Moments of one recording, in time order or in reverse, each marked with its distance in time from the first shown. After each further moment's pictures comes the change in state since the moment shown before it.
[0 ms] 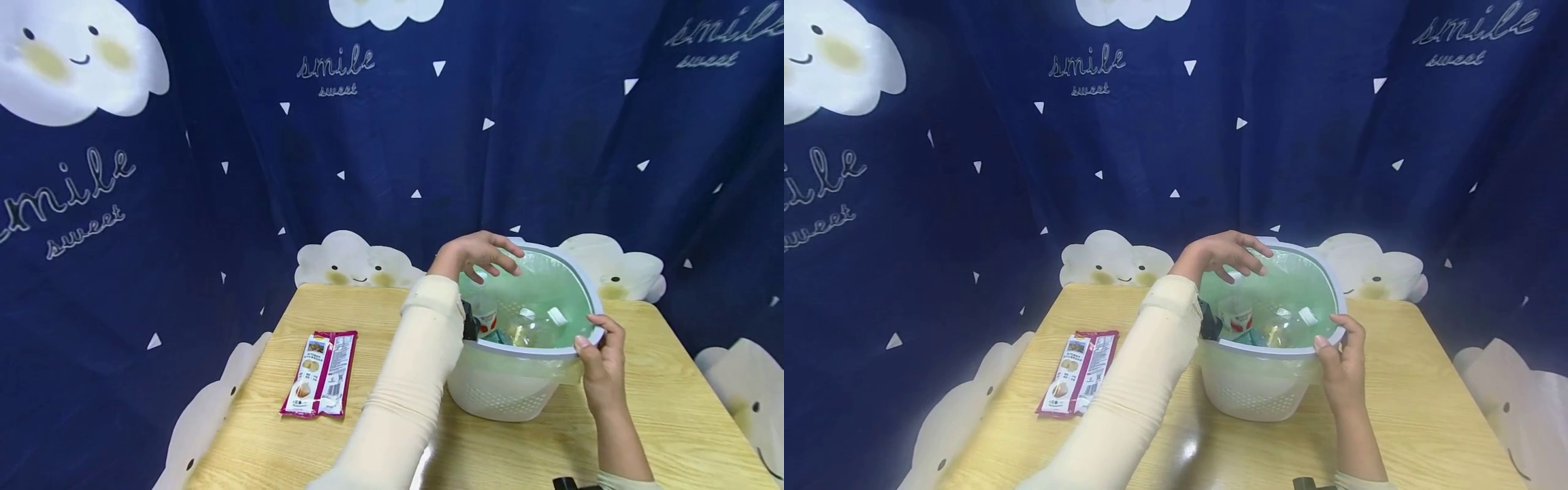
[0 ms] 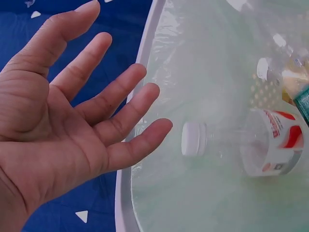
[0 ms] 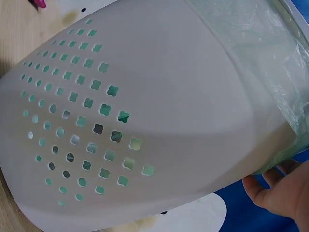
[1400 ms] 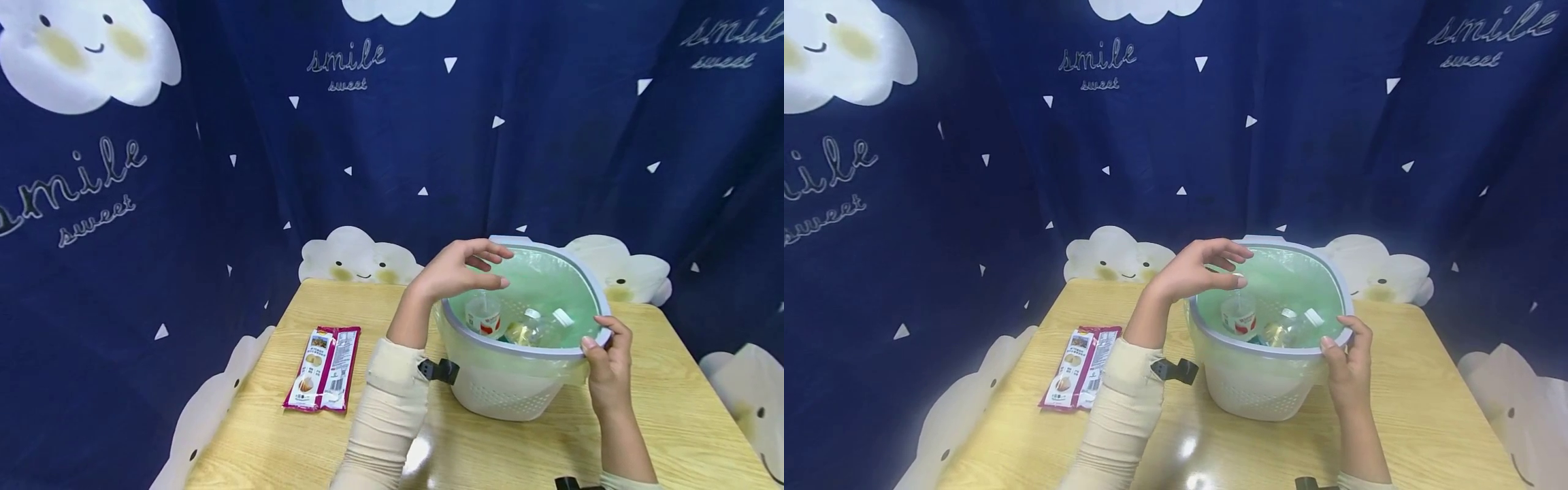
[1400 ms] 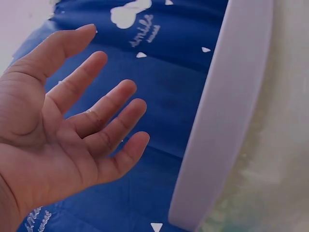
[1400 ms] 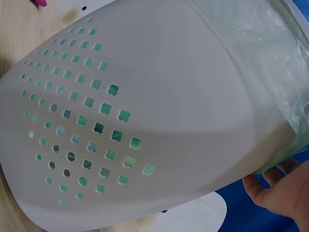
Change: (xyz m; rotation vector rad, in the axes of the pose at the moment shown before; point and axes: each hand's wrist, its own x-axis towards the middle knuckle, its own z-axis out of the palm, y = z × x) left_hand -0.090 -0.026 0.009 0.195 0.251 0.590; right_hand 0.001 0.000 0.002 0.047 -0.006 -0.006
